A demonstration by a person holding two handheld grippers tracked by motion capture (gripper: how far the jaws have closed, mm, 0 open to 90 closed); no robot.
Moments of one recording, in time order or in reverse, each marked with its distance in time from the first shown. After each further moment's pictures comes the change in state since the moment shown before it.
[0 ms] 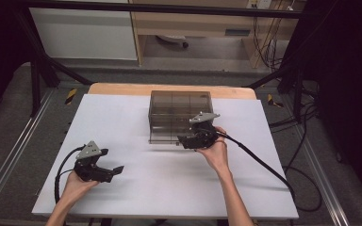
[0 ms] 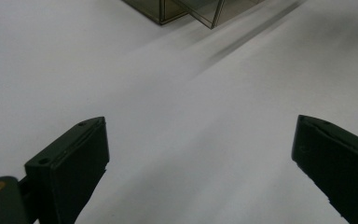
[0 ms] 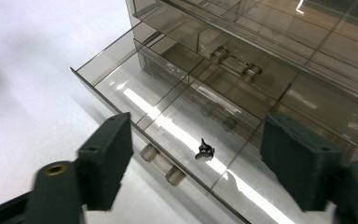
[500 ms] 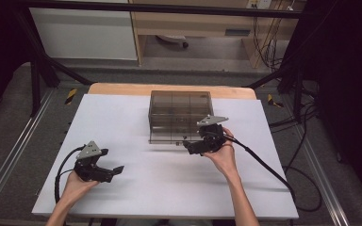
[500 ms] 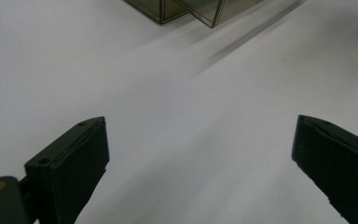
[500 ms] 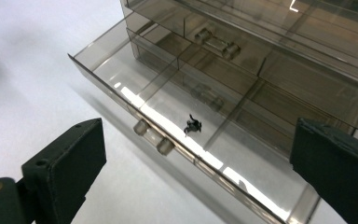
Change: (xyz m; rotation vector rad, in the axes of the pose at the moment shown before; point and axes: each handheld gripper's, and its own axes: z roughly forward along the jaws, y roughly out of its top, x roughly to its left) left arm 0.000 0.000 0.000 0.002 0.001 0.000; right arm -0.006 -0.012 -0.019 0.002 -0.014 0.019
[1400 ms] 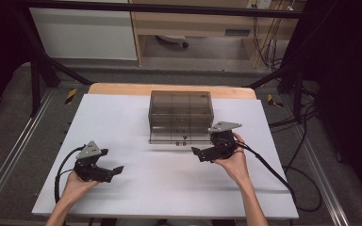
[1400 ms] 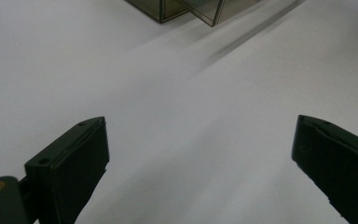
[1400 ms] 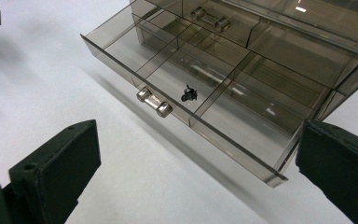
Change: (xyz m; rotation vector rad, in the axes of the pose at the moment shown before) left arm 0.001 -0.001 0.000 0.002 -0.002 -0.001; right arm -0.010 -0.022 -0.028 -0.014 0.034 0.007
